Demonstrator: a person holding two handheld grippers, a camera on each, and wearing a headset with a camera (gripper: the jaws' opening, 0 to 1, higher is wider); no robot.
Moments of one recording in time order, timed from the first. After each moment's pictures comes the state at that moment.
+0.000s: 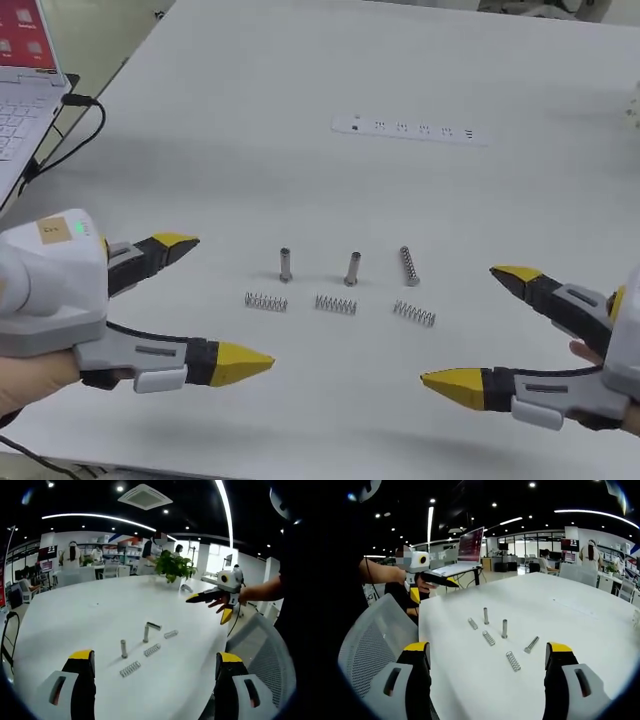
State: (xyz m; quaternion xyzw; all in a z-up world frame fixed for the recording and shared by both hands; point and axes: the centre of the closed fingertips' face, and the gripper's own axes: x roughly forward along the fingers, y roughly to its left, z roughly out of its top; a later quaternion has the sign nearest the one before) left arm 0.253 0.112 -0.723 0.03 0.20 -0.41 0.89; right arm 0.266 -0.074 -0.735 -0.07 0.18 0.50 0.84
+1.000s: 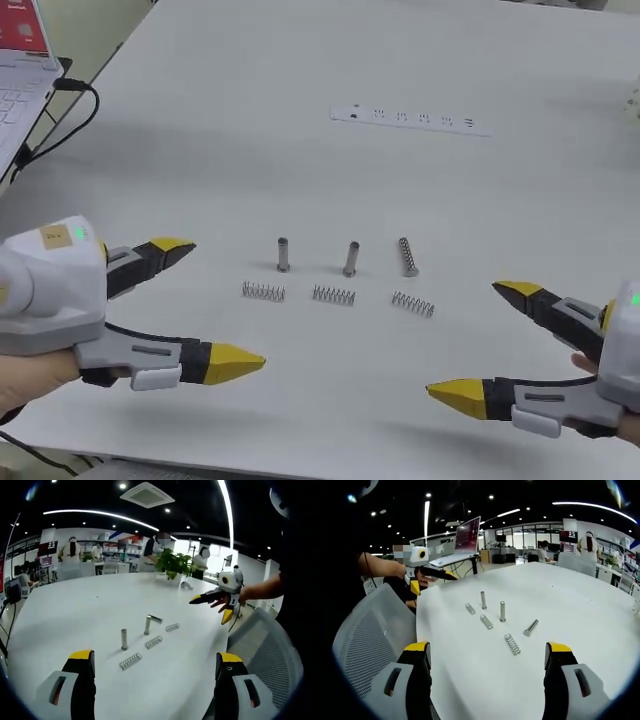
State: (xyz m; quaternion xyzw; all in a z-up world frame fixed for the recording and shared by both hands) left arm 0.253 0.118 -0.749 0.02 0.21 -0.41 0.89; right arm 0.262 -0.089 -0.770 -0.08 0.22 0.49 0.84
